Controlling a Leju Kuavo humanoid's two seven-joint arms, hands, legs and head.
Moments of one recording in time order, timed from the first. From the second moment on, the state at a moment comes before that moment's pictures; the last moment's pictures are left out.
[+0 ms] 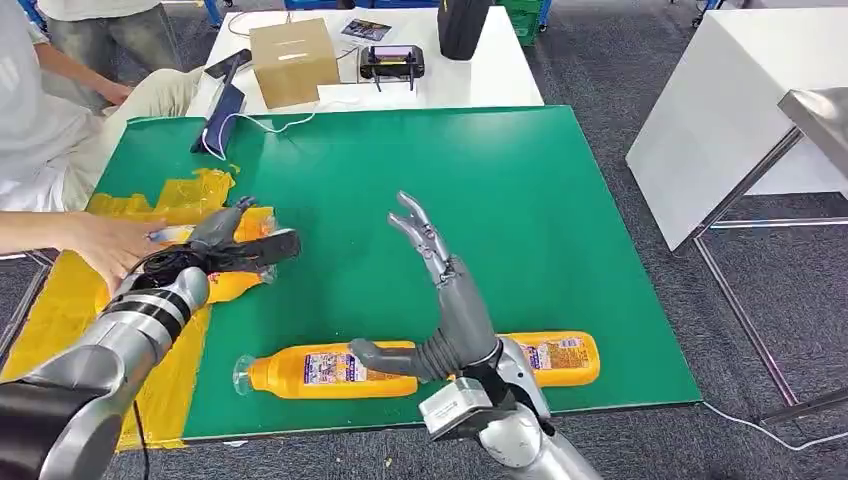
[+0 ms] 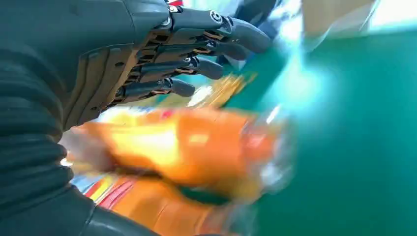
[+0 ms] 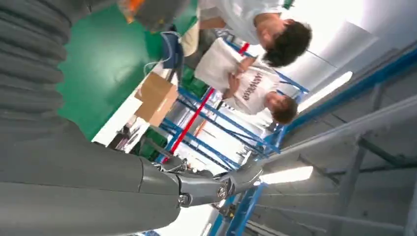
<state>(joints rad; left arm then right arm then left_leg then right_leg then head) -0.89 0.07 -0.26 -0.37 -1.12 0.17 -0.08 -0.19 0.05 0.65 -1.67 0.43 -0.27 -0.38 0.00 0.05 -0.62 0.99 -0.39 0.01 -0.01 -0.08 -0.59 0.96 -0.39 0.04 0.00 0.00</state>
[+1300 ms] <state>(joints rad) -0.20 0.00 -0.20 -1.67 -0.33 0.24 -0.42 -0.27 0.05 0.92 -1.16 1.25 -0.20 0.14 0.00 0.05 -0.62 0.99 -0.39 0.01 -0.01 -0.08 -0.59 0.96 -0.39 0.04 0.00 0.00</state>
